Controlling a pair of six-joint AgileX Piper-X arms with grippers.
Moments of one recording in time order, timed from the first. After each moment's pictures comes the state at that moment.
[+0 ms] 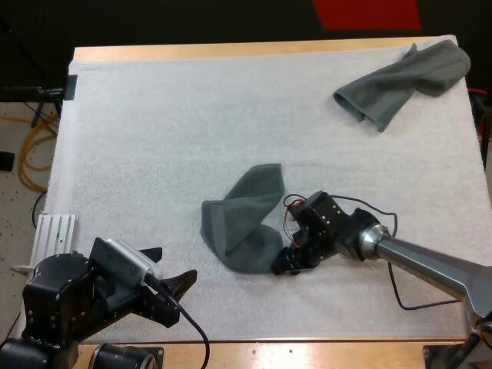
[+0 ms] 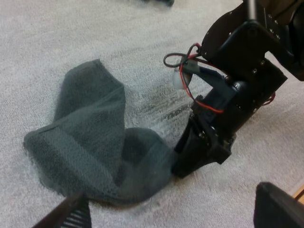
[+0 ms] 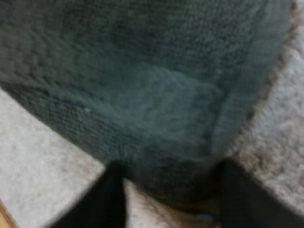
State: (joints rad) left arm -0.21 0.46 -0.89 1.23 0.49 -1.75; right arm 0.76 1.66 -0.80 0.43 -0.48 -1.59
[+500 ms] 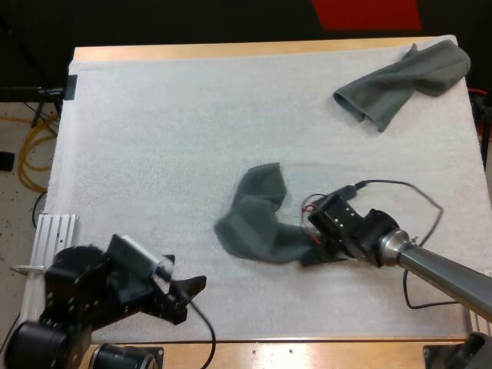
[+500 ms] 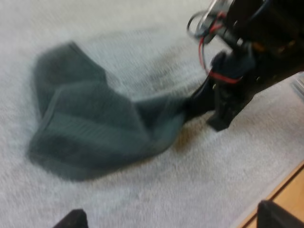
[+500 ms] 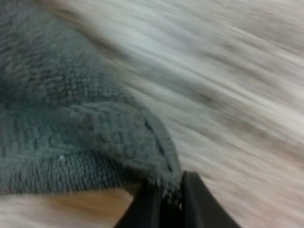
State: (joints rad) left arm -0.21 0.50 -0.79 1.22 0.57 -1.75; right arm 0.76 1.48 -0.80 0.72 0.12 -1.59
